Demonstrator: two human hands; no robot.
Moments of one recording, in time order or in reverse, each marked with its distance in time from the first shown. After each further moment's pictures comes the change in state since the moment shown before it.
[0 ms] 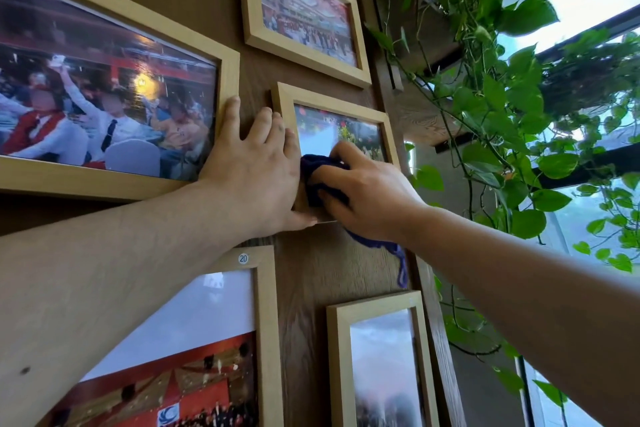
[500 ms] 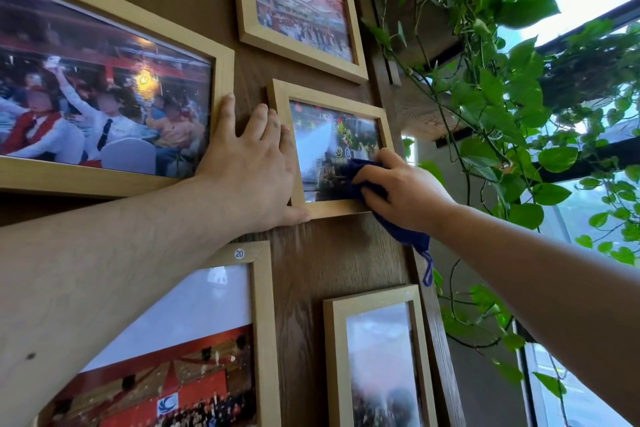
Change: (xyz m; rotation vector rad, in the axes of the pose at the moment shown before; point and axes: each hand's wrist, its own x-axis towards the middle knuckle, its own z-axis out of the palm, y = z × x) left_hand 0.000 0.002 -0.003 0.027 -0.050 -0.011; right_hand -0.031 0.055 0.018 0.020 -0.084 0.197
